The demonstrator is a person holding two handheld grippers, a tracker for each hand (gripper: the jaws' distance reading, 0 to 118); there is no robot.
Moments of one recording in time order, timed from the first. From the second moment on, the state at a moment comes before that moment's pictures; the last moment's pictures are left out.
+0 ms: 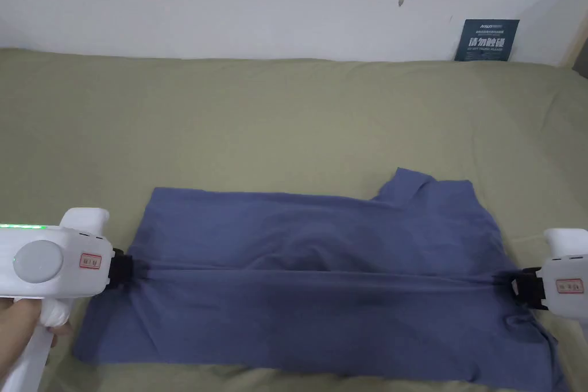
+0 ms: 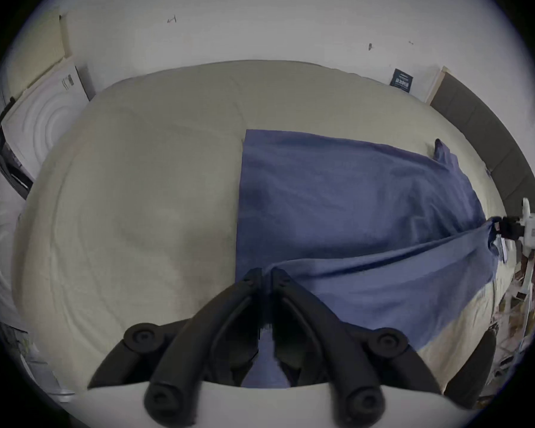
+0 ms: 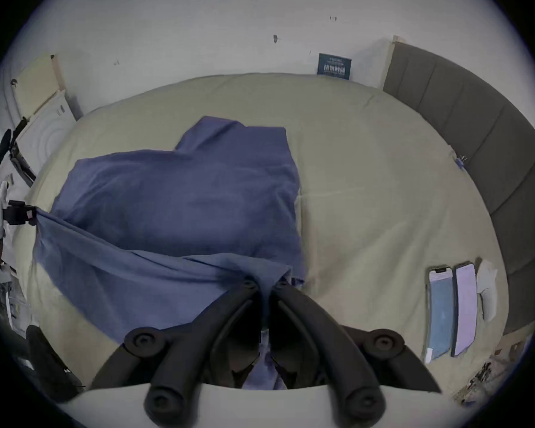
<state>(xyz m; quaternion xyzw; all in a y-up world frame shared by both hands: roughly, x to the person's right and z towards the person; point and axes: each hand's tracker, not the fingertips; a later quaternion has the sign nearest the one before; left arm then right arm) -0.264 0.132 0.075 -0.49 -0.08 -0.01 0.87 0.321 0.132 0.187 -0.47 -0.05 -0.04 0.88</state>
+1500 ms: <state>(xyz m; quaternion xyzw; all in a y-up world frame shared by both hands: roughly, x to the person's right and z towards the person) -0.264 0.119 0.159 -0.51 -0.05 -0.04 0.86 0.294 0.104 0.289 -0.48 -0.04 -0.07 0.87</state>
